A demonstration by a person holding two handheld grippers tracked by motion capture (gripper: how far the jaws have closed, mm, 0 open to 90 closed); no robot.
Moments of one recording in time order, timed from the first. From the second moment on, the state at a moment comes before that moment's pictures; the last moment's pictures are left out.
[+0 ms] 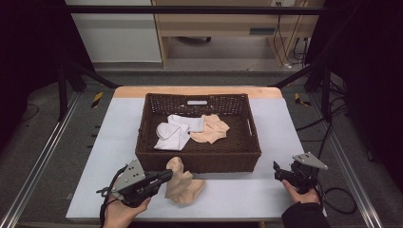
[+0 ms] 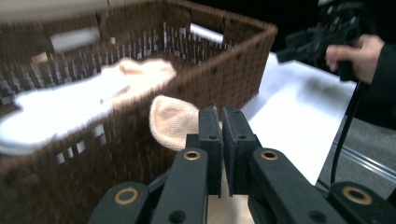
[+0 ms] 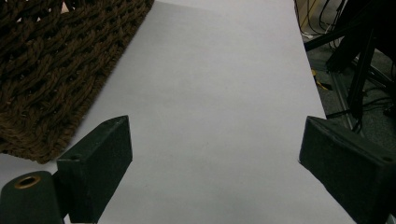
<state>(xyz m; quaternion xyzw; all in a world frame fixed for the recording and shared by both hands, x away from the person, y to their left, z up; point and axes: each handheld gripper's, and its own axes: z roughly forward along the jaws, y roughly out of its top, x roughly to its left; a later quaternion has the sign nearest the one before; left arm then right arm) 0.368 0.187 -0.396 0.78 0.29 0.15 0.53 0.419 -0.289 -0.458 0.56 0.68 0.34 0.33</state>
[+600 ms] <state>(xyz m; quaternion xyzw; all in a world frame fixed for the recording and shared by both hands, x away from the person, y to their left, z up) 0.391 0.198 -0.466 0.82 0.35 0.13 0.44 0.422 -0.288 -0.459 0.55 0.69 0.34 0.33</state>
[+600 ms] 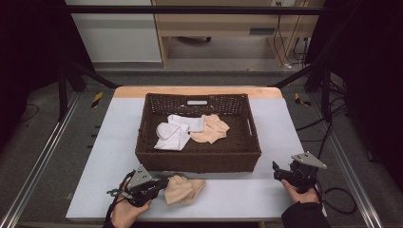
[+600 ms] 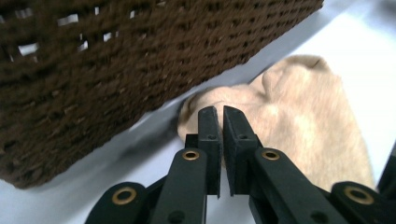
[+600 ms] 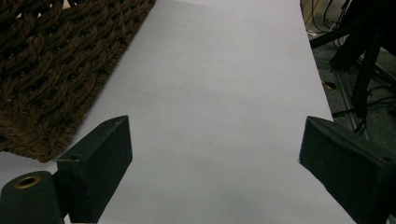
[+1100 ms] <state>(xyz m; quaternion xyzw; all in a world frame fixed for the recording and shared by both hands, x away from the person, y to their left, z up) 0.398 0.224 -0.474 0.79 0.40 0.16 0.44 0.423 -0.288 -0.462 0.56 0.69 0.33 0.32</state>
